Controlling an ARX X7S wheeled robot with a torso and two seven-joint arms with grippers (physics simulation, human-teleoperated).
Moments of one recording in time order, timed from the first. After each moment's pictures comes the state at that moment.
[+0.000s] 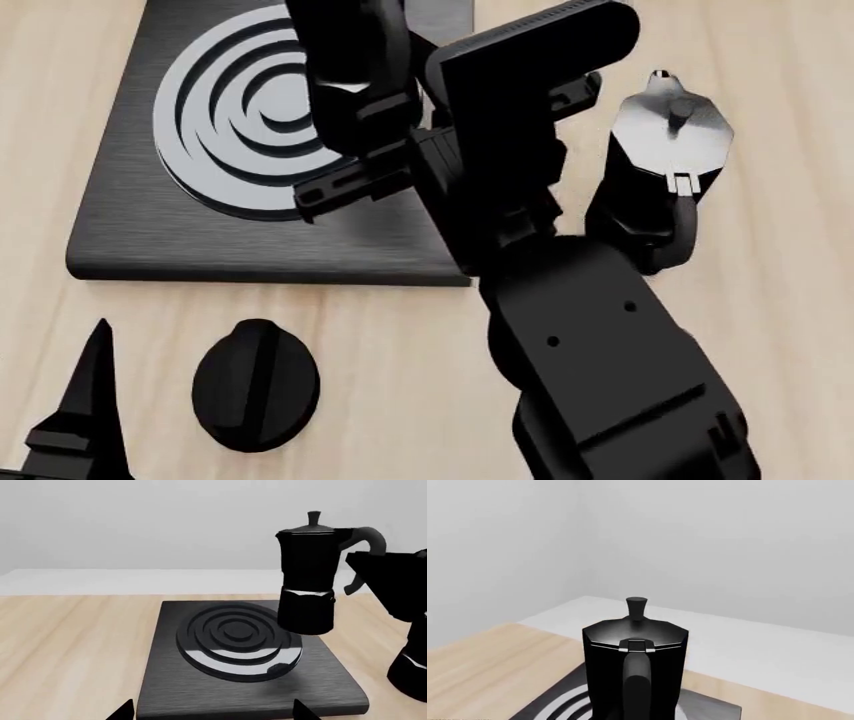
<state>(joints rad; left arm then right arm) -0.14 -0.64 0.22 0.88 -0.73 -0.50 -0.63 0.95 0.23 -0.43 0.02 0.48 0.39 -0.01</state>
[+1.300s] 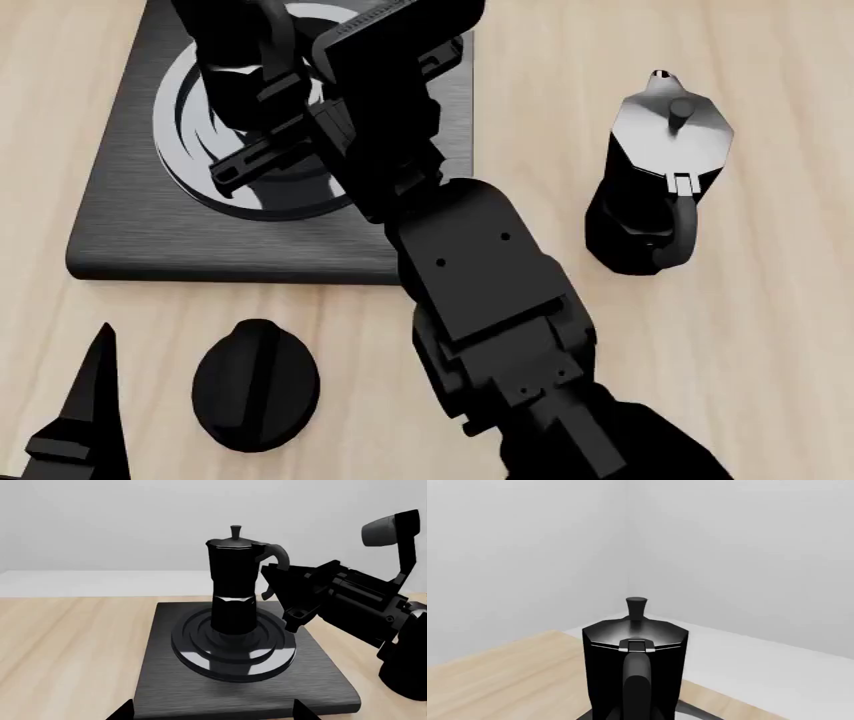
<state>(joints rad) -0.14 -0.66 0.23 0.88 -0.73 -0.47 -0.63 1.30 0.01 -1.05 1.03 0.86 -0.40 -0.20</state>
